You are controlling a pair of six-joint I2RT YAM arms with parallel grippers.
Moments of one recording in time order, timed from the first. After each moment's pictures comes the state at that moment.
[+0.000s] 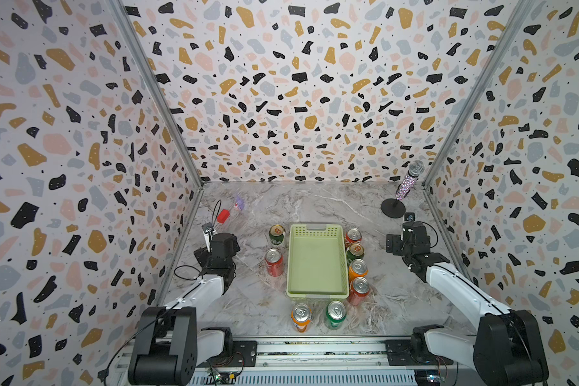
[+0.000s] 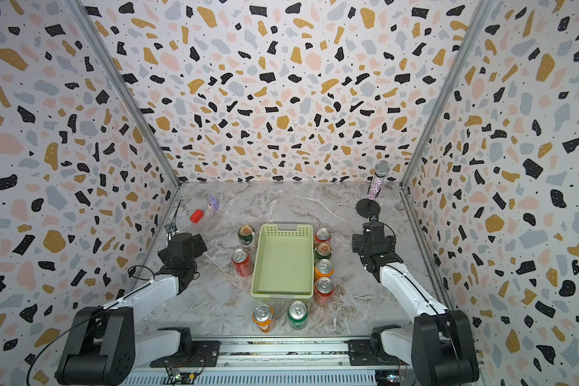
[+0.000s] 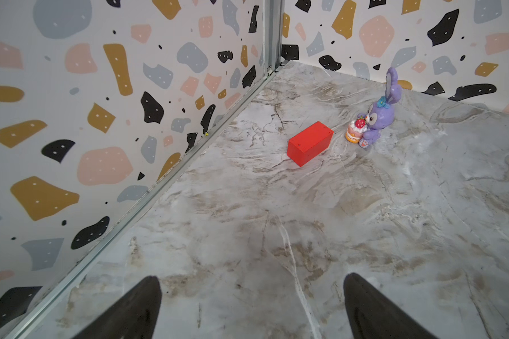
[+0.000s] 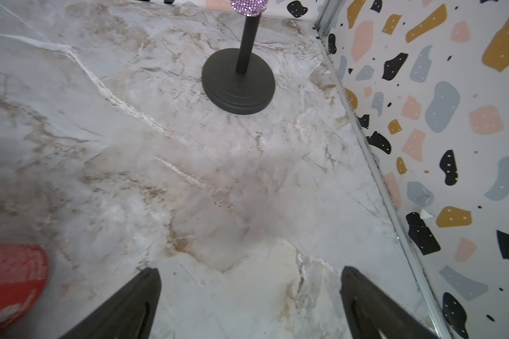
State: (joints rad) left arm -0.03 1.26 0.40 0.33 -0.51 -0.24; right arm 0.17 1.21 0.64 -0.12 0.38 0.06
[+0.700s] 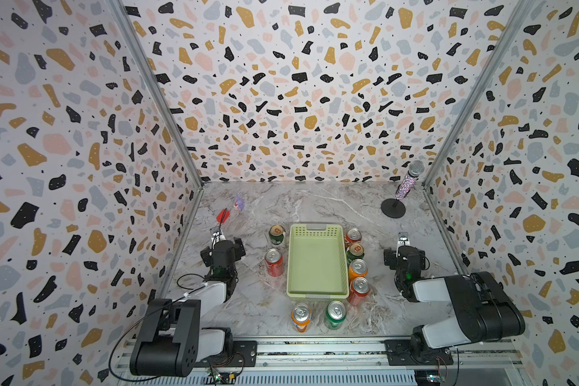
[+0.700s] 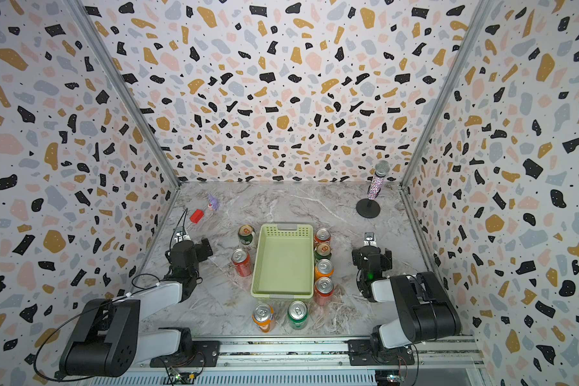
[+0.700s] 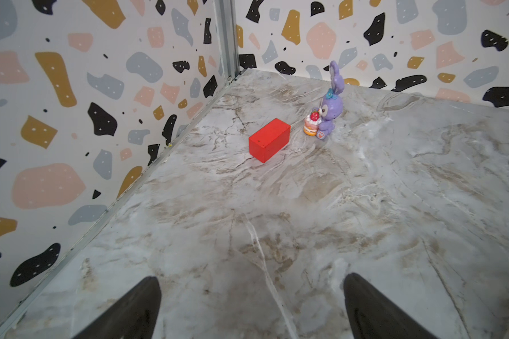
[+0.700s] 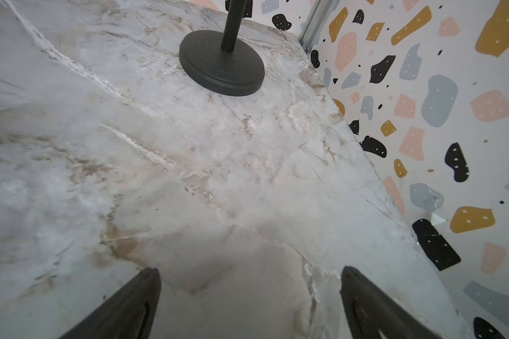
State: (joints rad) left arm -0.05 1.28 0.32 0.54 -0.40 -0.14; right arm 0.16 1.47 0.26 0.74 0.46 -0.09
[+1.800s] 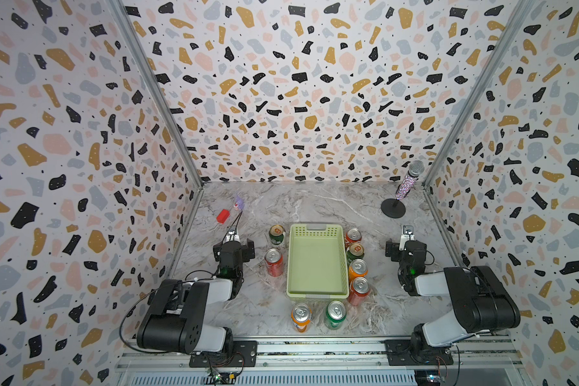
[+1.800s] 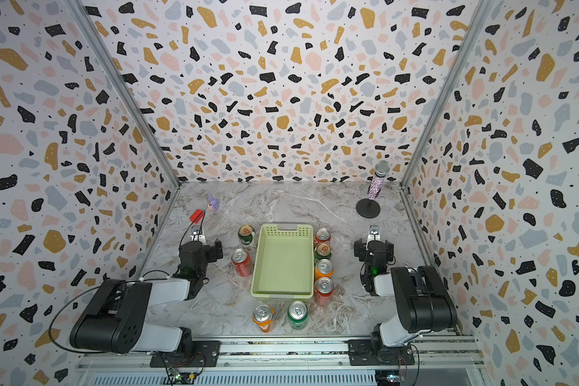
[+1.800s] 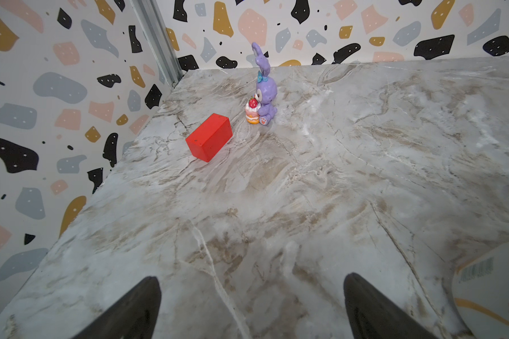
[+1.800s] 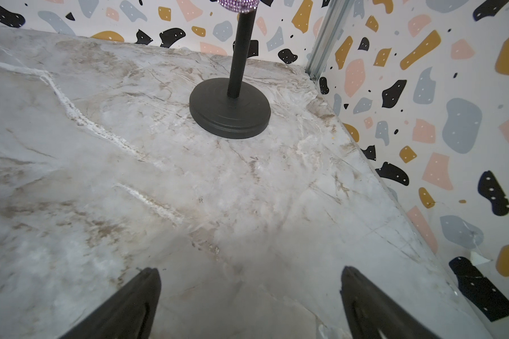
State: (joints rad) left arm -0.12 1.42 0.31 0.68 -0.31 -0.01; right arm 0.08 1.53 0.32 0.81 0.31 -0.07
